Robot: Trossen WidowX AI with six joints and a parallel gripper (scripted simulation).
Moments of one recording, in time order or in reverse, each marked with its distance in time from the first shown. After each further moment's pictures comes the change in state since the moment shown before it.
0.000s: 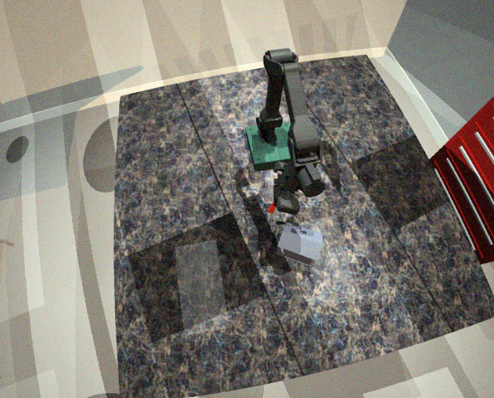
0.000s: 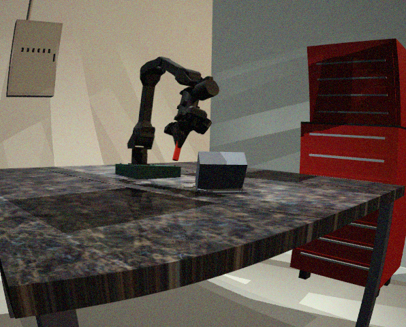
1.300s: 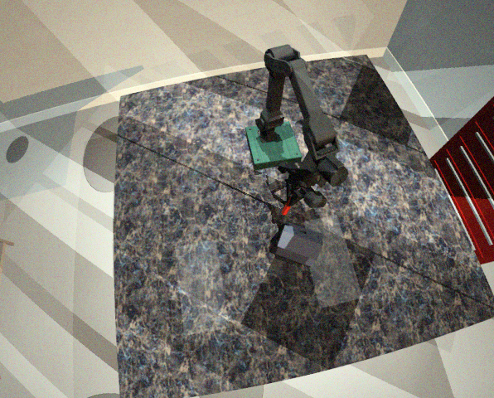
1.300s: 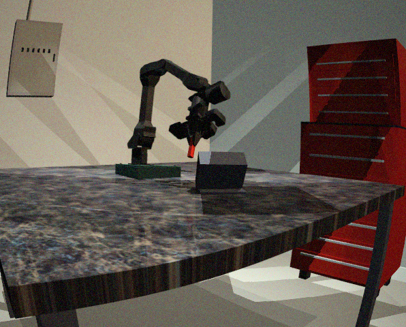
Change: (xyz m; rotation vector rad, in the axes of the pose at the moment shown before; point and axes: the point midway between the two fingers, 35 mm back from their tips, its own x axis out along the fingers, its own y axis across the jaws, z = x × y) arm -0.018 0.000 0.042 -0.407 0.078 -0.170
